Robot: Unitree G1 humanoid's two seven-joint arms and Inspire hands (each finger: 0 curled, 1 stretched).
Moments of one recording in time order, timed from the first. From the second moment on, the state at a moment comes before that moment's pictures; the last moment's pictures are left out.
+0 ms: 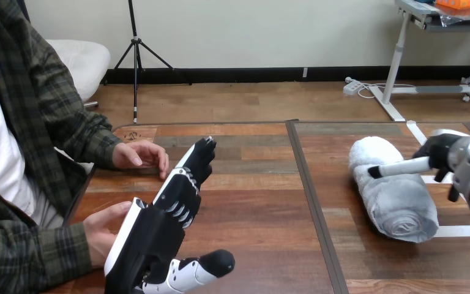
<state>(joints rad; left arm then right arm) 0.29 0.09 -0.12 0.08 -0.27 -0.78 -0.47 -1.02 -0.52 0.44 1.31 -0.61 0.27 0.41</state>
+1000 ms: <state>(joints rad) 0.36 0.10 -0.16 -0.04 -0.27 -0.77 -0.46 -1.06 -0.42 0.47 1.37 -0.66 0.22 0.33</state>
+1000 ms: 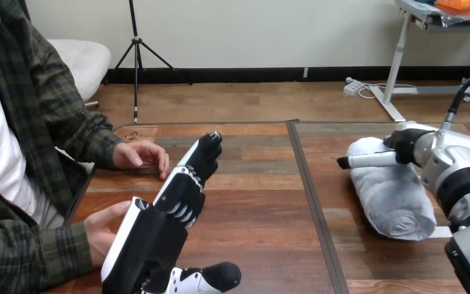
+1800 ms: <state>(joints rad) 0.42 0.12 -0.19 -0.09 -0.32 -0.81 -0.47 -1.03 -0.37 0.43 1.38 -0.63 0.21 0.21</state>
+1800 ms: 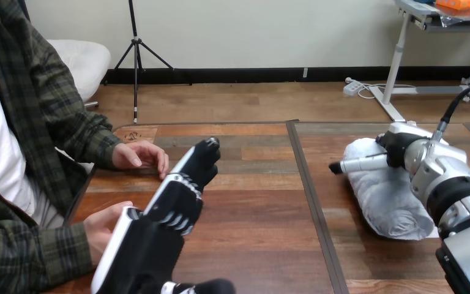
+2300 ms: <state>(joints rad) 0.47 0.13 -0.19 -0.13 -0.34 -0.85 -0.47 -1.01 -0.36 0.41 1.38 -0.62 0.22 0.16</state>
